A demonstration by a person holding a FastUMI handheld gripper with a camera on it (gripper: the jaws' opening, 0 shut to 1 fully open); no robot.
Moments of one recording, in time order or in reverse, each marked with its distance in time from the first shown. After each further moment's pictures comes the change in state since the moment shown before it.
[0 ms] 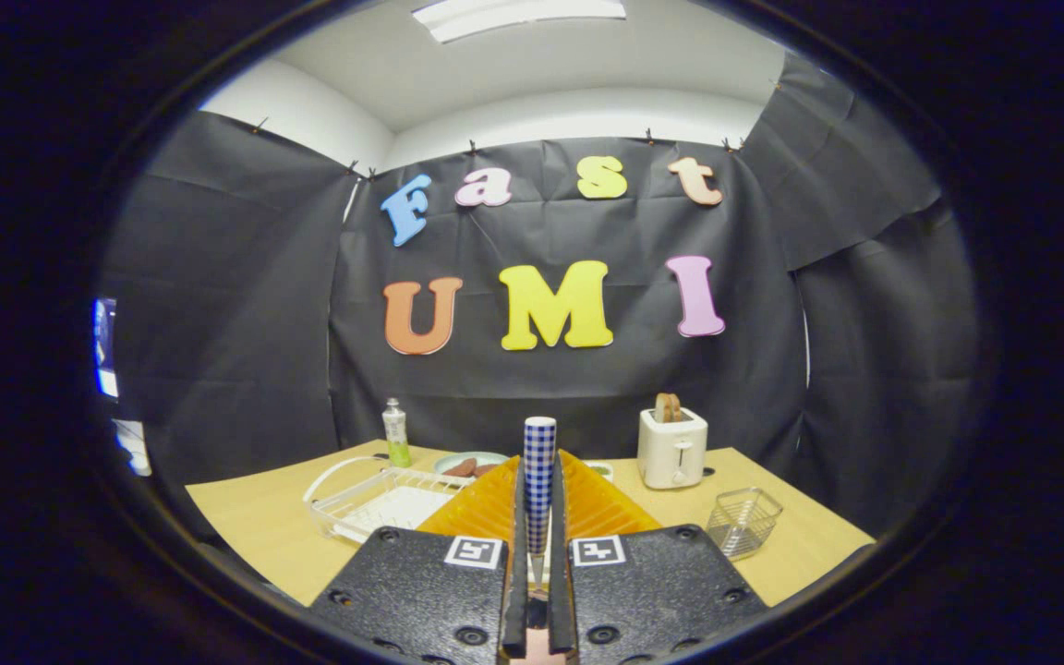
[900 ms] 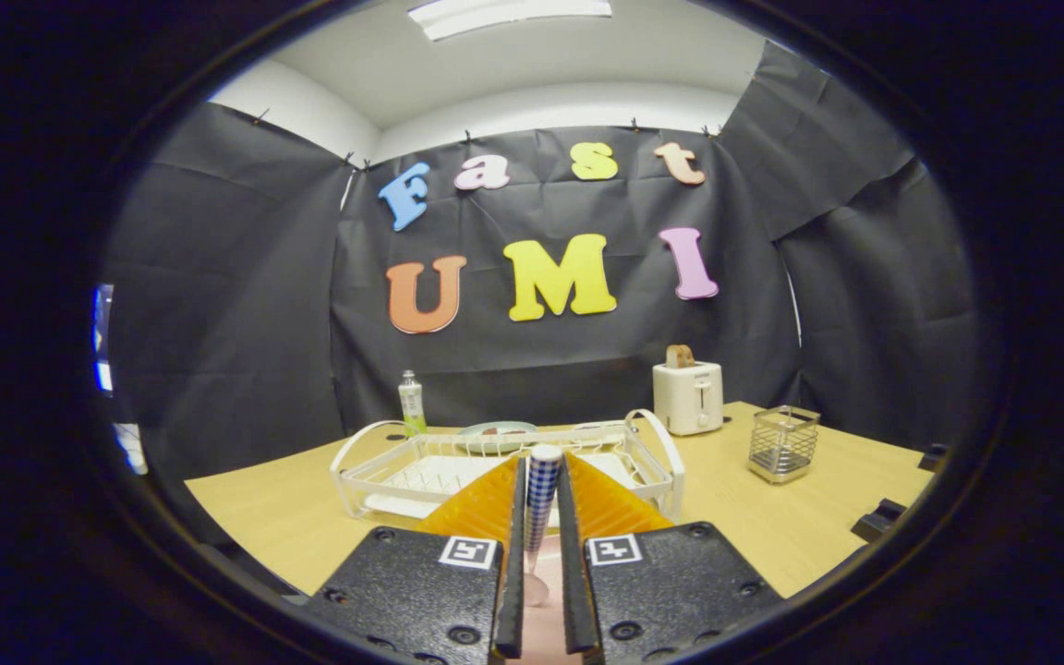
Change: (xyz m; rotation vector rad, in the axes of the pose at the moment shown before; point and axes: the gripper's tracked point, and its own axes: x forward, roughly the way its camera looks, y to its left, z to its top) arm -0.018 0.056 -0.087 0.027 0.023 -0.061
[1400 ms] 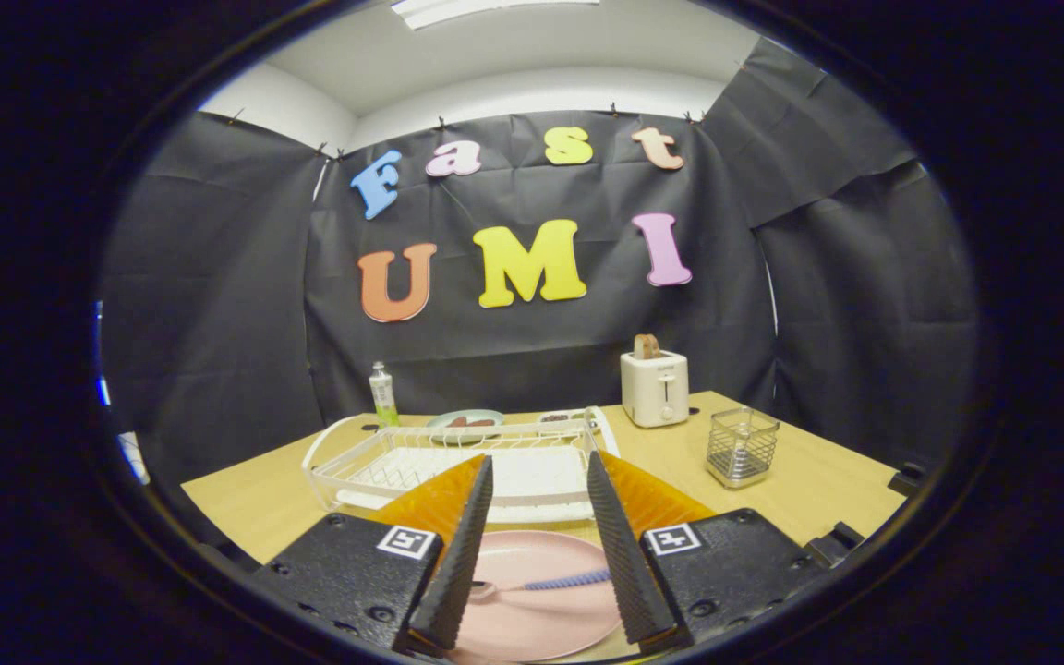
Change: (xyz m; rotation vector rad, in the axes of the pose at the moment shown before) arm -0.011 -0.052 0.027 0.049 0.083 -0.045
